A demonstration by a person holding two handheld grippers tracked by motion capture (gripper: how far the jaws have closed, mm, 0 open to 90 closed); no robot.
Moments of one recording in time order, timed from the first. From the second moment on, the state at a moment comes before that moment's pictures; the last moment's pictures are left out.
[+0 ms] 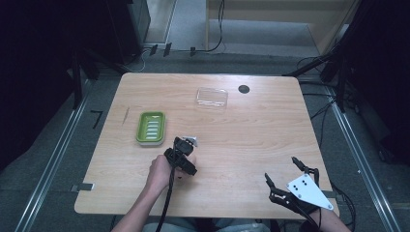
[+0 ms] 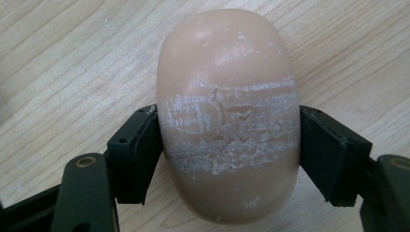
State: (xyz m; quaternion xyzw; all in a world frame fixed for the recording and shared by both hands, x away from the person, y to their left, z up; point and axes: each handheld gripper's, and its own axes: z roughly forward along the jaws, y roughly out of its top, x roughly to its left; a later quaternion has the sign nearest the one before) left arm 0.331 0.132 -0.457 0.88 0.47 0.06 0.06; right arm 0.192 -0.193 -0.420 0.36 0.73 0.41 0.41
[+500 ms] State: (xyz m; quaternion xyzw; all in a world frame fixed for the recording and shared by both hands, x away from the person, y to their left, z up) left arm 0.331 0.133 -0.456 0.88 0.47 0.06 0.07; right arm 0.192 -0.193 -0.420 0.36 0.73 0.41 0.41
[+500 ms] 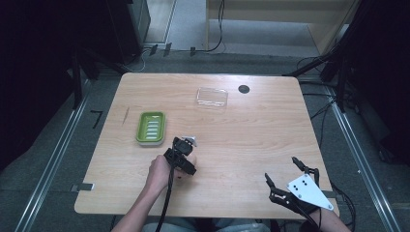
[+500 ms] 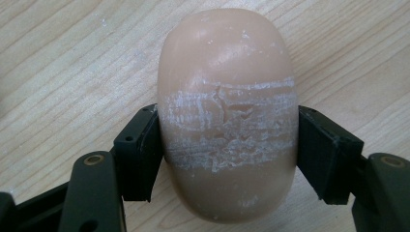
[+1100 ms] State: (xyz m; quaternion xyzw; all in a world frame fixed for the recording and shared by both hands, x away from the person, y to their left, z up) left arm 0.330 0.135 -0.452 0.89 0.45 0.05 0.07; right arm 0.192 -0.193 -0.420 0.36 0.73 0.41 0.41
